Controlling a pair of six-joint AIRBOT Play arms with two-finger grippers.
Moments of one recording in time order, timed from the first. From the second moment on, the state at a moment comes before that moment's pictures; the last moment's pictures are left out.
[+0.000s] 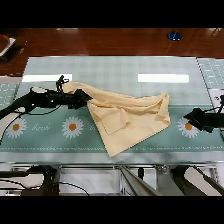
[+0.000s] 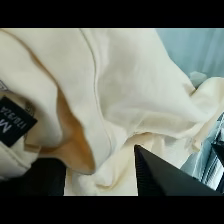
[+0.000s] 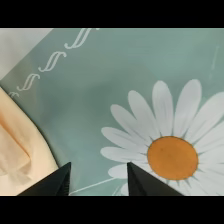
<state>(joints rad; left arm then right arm) -0.04 -1.53 0.86 0.38 -0.90 -1.11 -0.64 -1.08 0.60 -1.02 1.02 1.31</state>
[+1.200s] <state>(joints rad) 0.01 -1.49 1.08 0.34 -0.95 -1.12 -0.22 -1.28 1.03 -0.89 1.06 1.29</state>
